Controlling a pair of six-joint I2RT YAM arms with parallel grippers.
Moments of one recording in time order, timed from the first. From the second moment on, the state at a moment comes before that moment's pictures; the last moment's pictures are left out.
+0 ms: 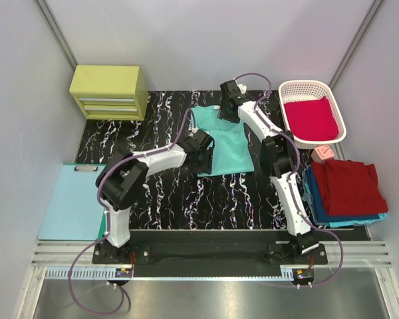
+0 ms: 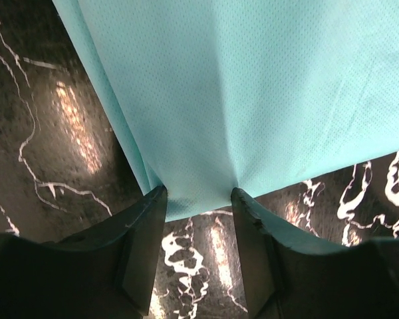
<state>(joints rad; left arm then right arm) -0.71 1.95 1.30 -0.44 -0.03 -0.58 0.40 2.58 2.42 -0.74 0.21 0.58</state>
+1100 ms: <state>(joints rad) -0.73 1.69 1.14 -0.49 -0.11 -0.52 0.58 1.51 0.99 -0.64 0.31 0.66</state>
